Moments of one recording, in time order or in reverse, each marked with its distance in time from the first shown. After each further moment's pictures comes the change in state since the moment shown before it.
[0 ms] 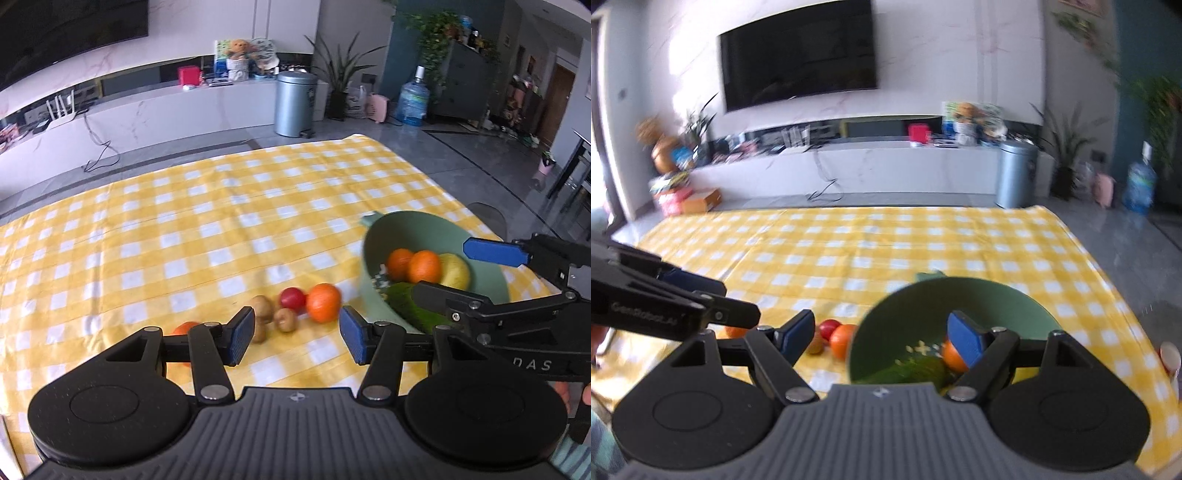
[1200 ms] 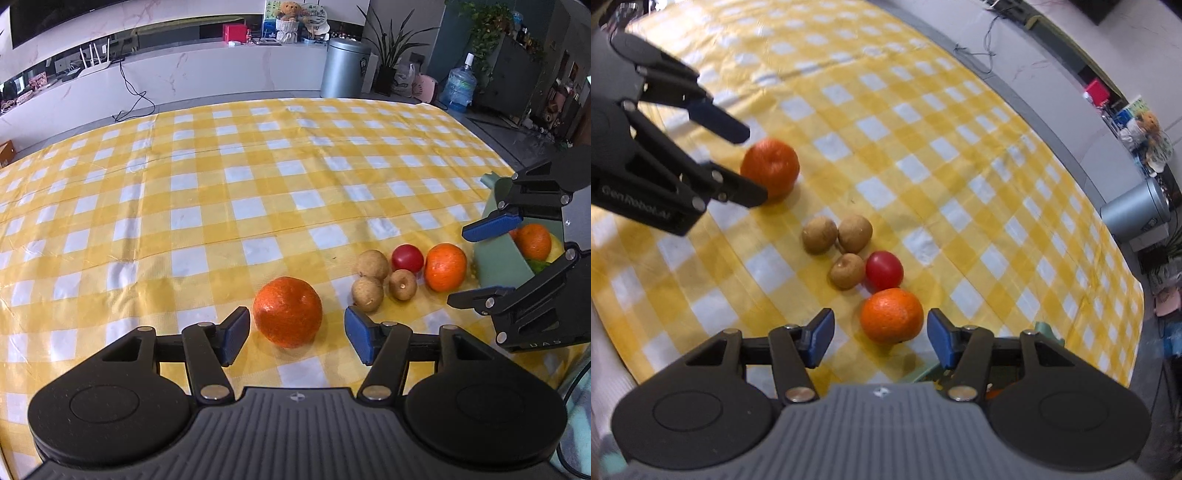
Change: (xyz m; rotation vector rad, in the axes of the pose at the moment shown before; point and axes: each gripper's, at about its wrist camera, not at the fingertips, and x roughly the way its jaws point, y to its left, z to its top) left arm 0.061 0.085 -0.034 -0.100 0.091 0.064; right arm 0.148 0.071 0.019 -0.718 0.540 0.143
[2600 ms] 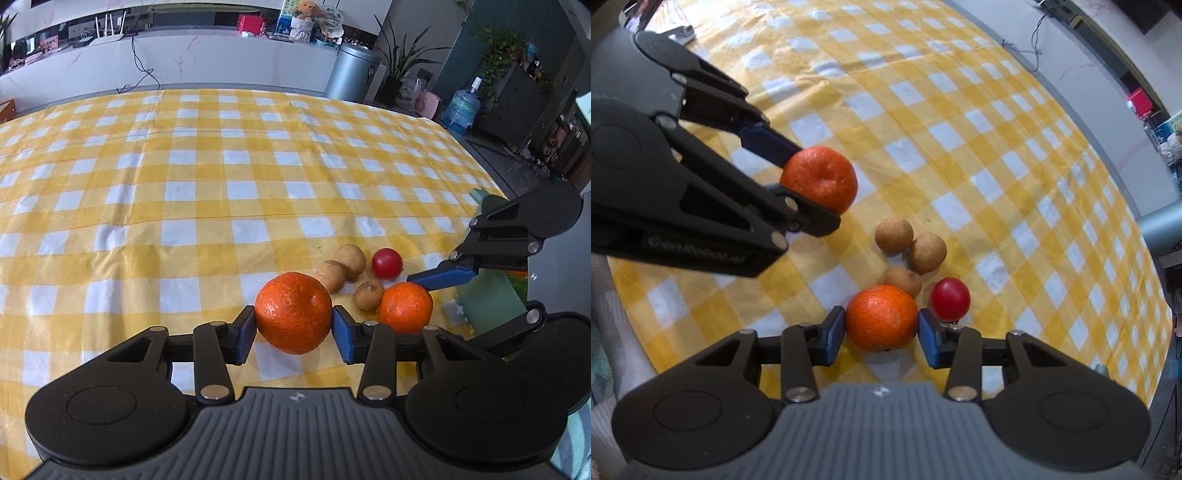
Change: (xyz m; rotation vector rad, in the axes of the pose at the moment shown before) left arm -0.018 0.005 -0.012 -0.127 0.000 -0.067; right arm -0.001 0.040 0.025 -0.050 0.010 0.096
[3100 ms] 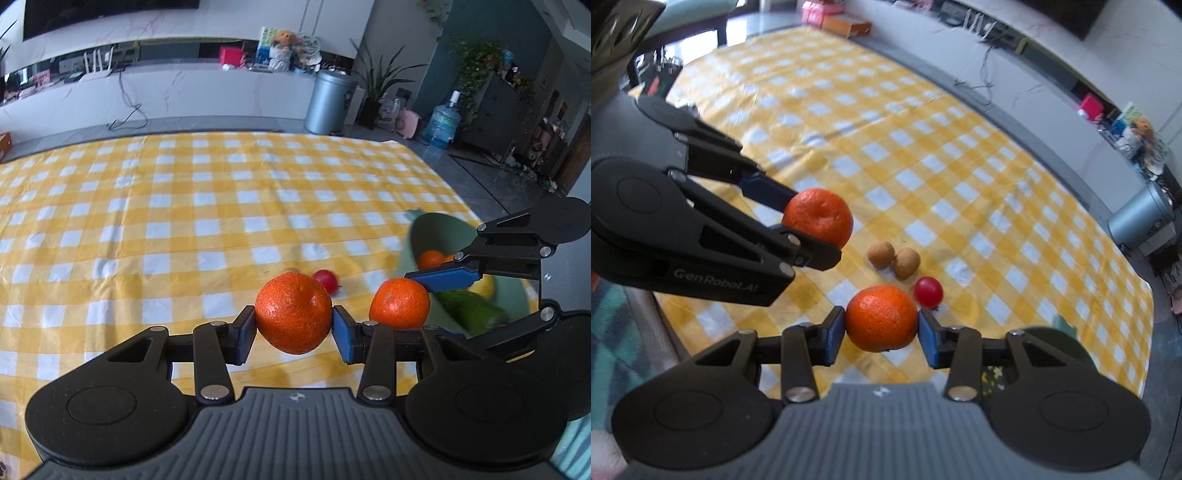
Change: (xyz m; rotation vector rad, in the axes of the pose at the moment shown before) left arm -0.052 -0.054 0.001 0.056 -0.091 -0.018; right arm -0.082 0.002 -0.044 0.165 -0.200 -0.046
